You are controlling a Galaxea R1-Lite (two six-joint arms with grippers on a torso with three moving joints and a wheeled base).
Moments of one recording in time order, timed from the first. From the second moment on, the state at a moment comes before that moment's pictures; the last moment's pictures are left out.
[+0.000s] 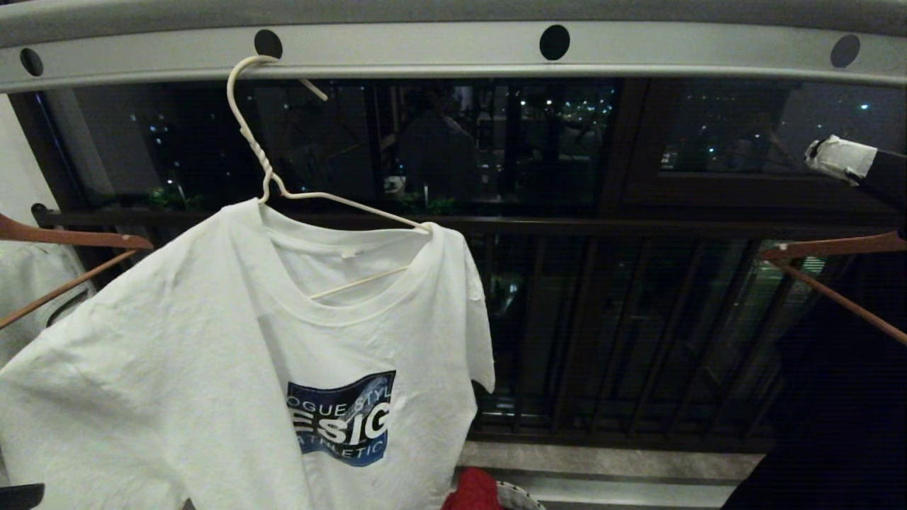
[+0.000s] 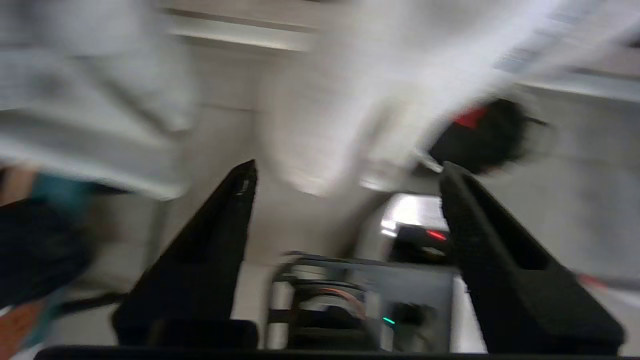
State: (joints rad) left arm 0.02 0.87 -1.04 0.92 0.03 -0.04; right arm 0.16 1.11 -0.71 -0.76 0.74 0.38
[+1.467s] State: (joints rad) left arm 0.00 0.93 -0.76 0.50 -0.17 0.12; right arm 0.16 1.11 -0.71 -0.76 0.73 0.37
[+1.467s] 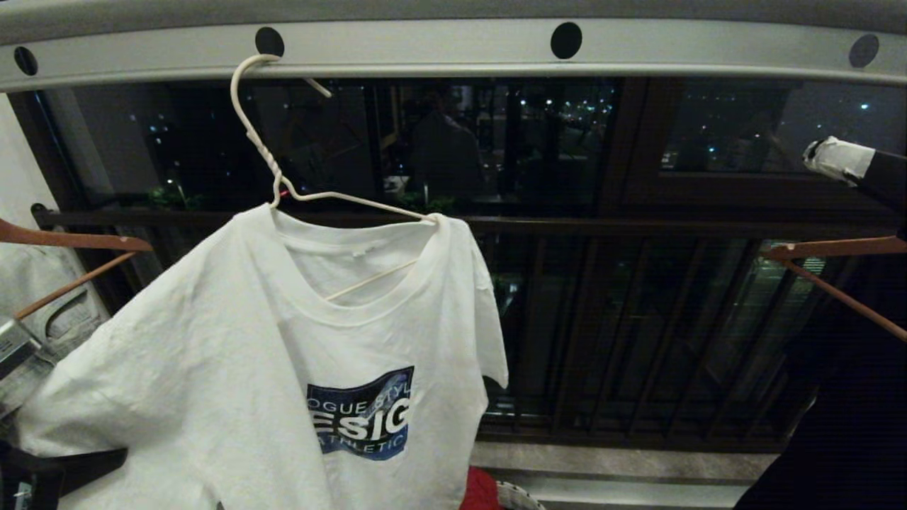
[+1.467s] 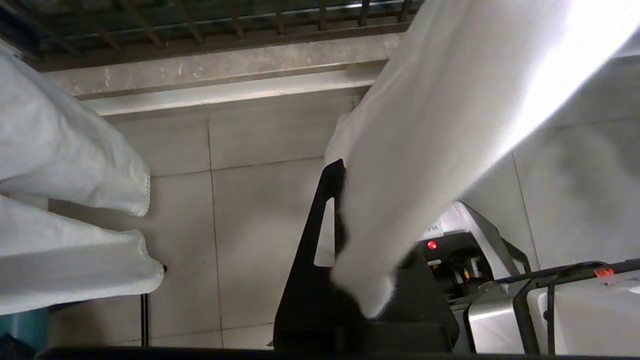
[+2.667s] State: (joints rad) left arm 0.01 0.77 -0.55 0.60 -0.01 0.04; right arm 0.16 1.10 -0.71 -0.76 0.73 0.37
